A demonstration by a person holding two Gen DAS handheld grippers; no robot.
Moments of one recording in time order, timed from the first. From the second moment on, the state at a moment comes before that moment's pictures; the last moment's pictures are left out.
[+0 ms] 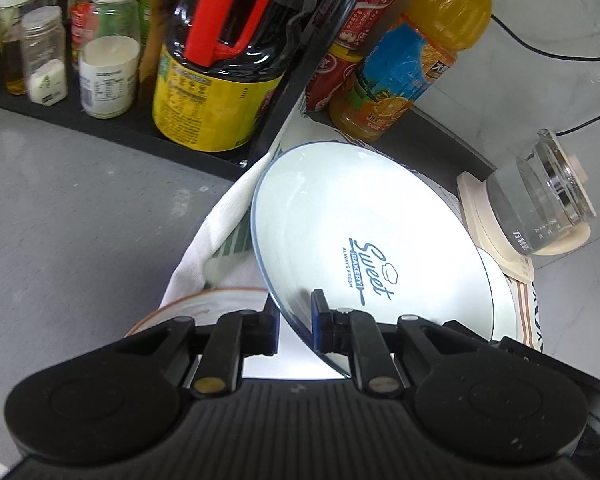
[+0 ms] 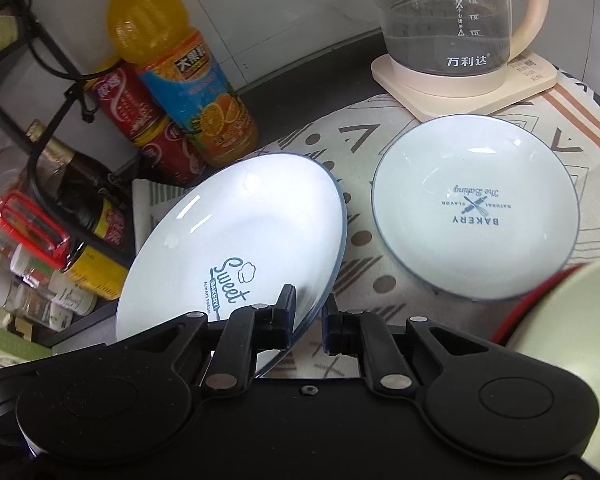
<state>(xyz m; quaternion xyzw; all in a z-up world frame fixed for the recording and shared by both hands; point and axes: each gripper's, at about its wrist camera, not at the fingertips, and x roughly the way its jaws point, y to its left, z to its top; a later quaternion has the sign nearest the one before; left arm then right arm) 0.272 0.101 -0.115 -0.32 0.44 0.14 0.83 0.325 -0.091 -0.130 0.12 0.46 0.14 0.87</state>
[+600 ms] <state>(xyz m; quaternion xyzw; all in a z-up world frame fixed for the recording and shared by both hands) 0.194 0.099 -0.104 -0.33 0.43 0.15 0.83 0.250 -0.092 -0.123 0.10 0.44 0.18 0.87</state>
